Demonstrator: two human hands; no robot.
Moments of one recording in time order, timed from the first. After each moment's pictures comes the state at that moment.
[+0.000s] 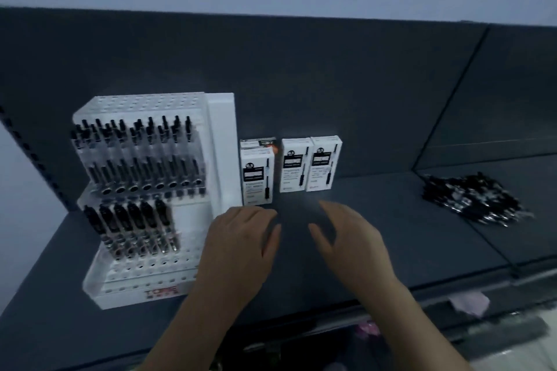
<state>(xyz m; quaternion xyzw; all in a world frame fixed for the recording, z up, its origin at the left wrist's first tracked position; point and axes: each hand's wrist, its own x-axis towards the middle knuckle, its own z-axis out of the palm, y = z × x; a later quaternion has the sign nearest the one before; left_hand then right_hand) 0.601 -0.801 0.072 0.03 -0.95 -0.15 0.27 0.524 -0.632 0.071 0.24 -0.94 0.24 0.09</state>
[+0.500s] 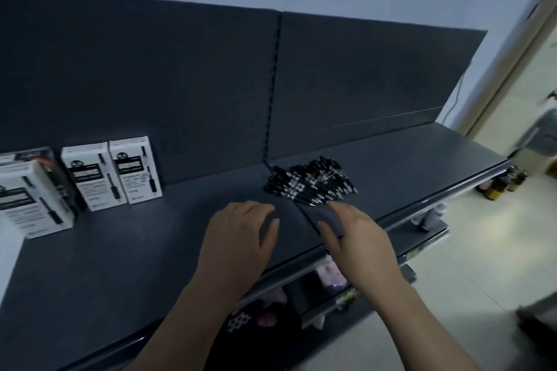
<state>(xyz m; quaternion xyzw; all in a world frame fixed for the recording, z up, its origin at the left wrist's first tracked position) 0.467 -0.513 0.068 -0.08 -0.95 -0.20 0.22 0.447 -0.318 0.073 0.11 -0.98 0.15 0.12</state>
